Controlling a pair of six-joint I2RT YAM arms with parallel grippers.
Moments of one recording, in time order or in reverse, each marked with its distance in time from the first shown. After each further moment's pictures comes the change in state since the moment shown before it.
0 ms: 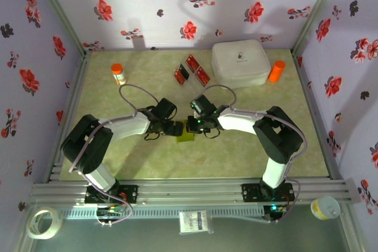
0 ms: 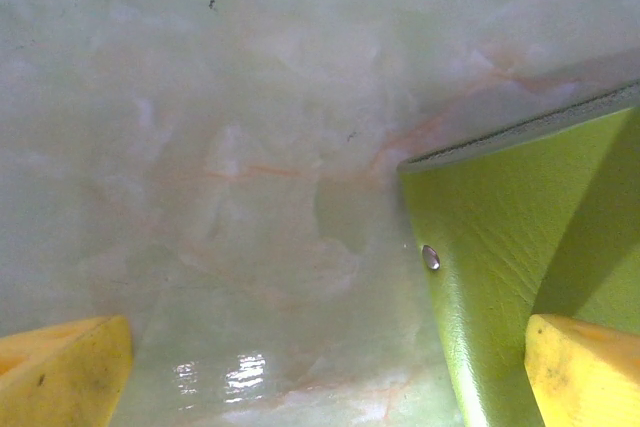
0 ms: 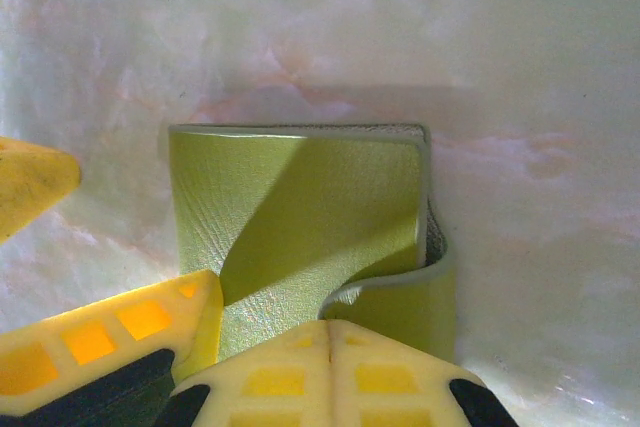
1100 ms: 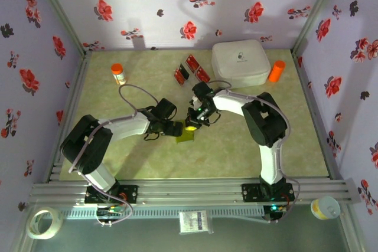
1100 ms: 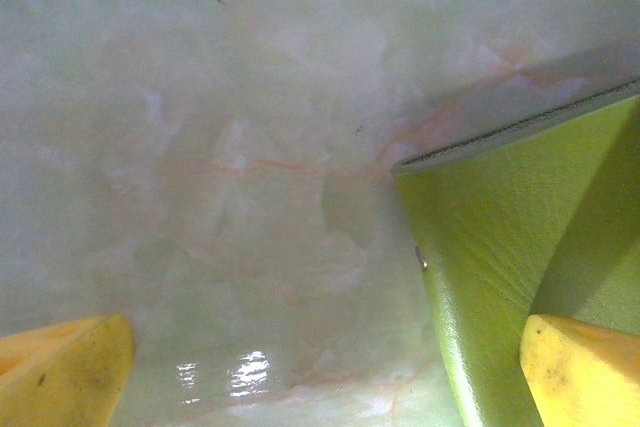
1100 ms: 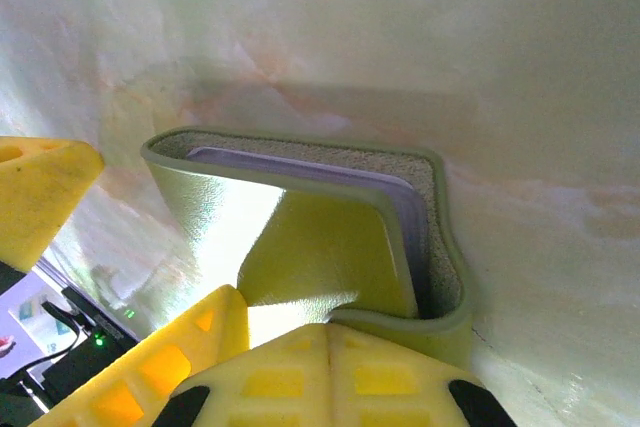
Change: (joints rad) left arm 0.000 -0.004 0.000 -0.009 -0.004 0.000; right arm -0.142 0.265 0.334 -0.394 -0.365 -0.082
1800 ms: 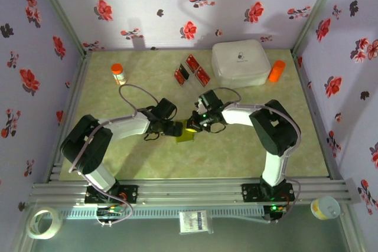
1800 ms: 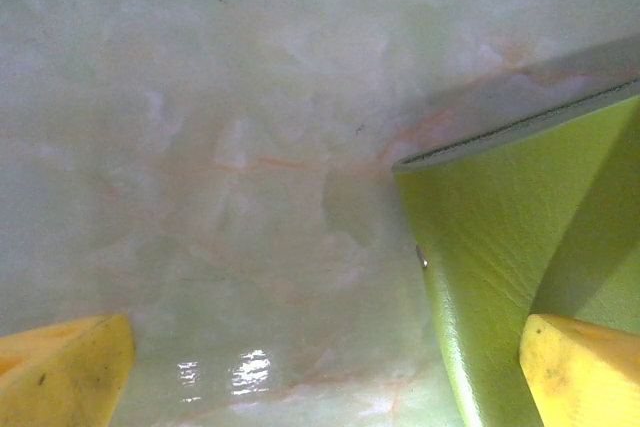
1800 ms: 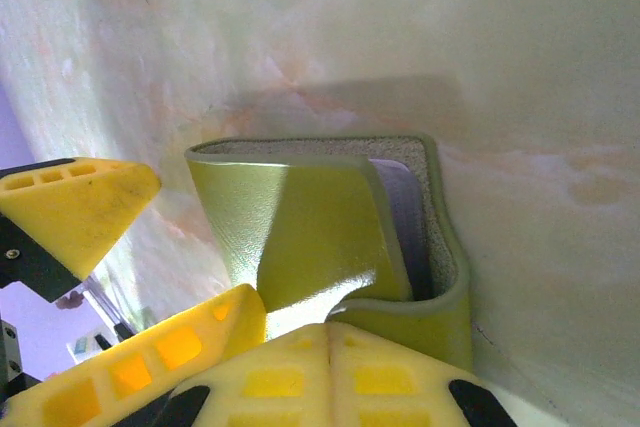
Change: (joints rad) left arm -0.001 -0.004 -0.001 -0.003 -0.006 -0.001; right arm 0.008 -0.169 -0.327 0.472 0.011 0.195
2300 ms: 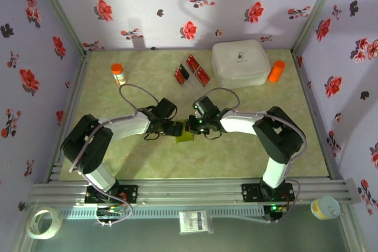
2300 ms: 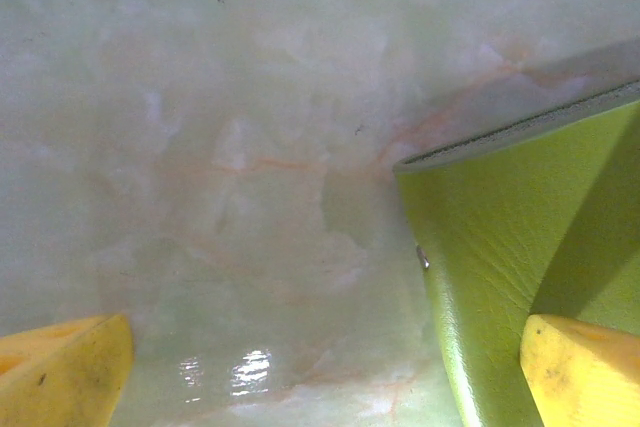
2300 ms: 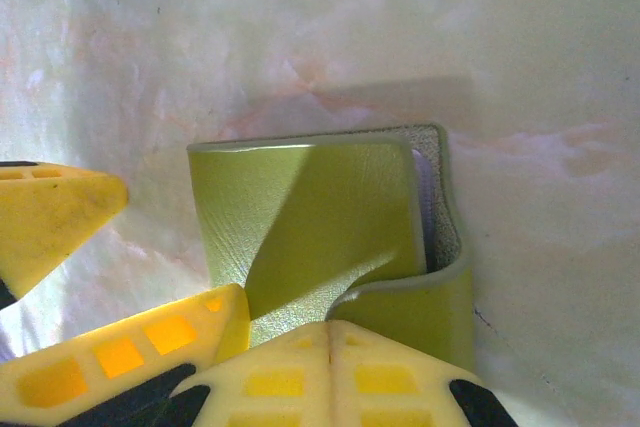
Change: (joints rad) left arm 0.000 0.008 0.007 -0.007 0.000 0.000; right arm 0.105 -0.093 -0.082 0.084 0.254 -0.002
